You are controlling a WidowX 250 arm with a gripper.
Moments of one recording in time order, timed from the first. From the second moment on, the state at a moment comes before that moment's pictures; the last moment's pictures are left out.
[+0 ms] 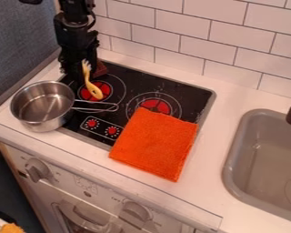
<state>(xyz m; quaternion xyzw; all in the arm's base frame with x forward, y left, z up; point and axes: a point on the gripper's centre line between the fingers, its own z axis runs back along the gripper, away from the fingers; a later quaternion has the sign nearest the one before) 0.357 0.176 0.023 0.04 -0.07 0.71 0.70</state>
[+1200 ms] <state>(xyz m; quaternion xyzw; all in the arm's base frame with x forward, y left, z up) 0.378 0.157 0.042 0.02 -0.06 0.68 0.73</state>
